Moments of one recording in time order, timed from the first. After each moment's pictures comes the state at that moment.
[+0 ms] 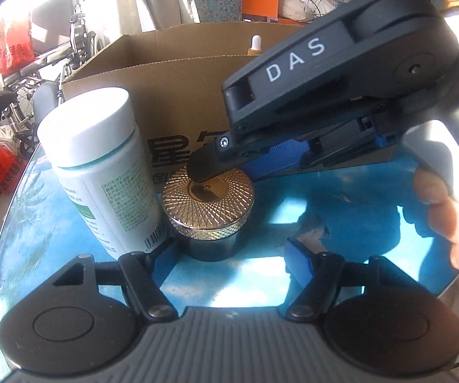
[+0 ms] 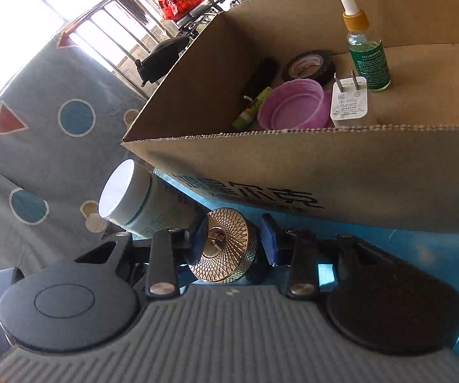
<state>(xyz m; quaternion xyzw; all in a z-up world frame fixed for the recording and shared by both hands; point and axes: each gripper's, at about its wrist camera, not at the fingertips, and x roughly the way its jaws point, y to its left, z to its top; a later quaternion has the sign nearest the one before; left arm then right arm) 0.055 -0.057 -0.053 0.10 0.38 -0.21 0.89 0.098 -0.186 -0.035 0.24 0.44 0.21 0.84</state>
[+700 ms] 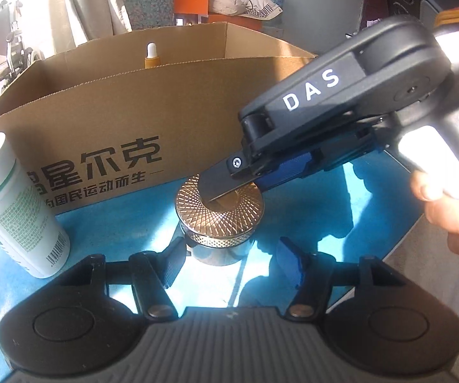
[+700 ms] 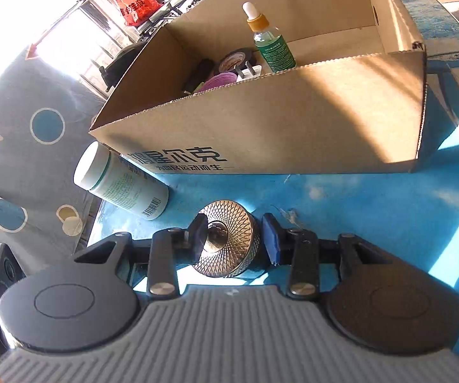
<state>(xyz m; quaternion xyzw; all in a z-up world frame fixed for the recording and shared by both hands) 0.028 -0.103 -0.044 0.13 0.38 -0.32 0.86 0.041 -0.255 -0.031 0.26 0.46 0.14 0.84</state>
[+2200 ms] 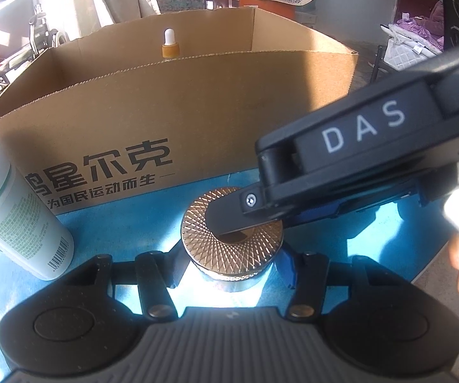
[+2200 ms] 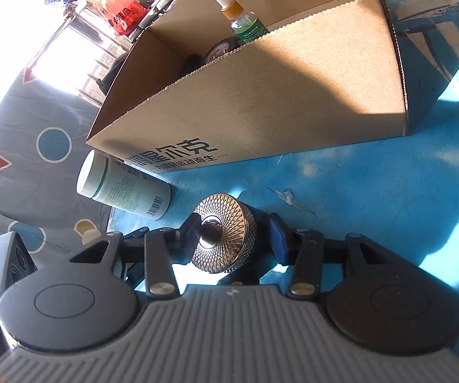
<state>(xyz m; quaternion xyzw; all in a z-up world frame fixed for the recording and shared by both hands) 0.049 -0.137 -0.035 0.13 0.42 -0.25 0.86 0.034 -0.264 -0.046 0.31 0.47 0.14 0.81</state>
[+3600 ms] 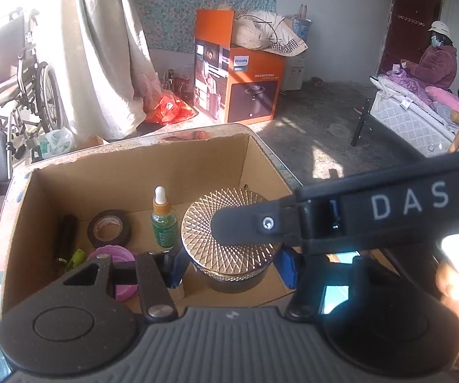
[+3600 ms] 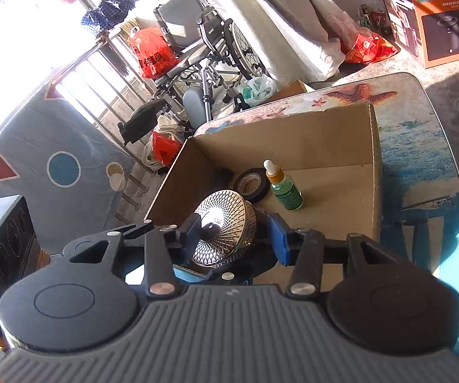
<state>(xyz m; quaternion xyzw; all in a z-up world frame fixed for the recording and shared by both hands) 0.155 -0.187 0.074 0.08 0.39 -0.29 0.87 0.101 -0.325 0.092 0.25 0.39 0.14 0.87</state>
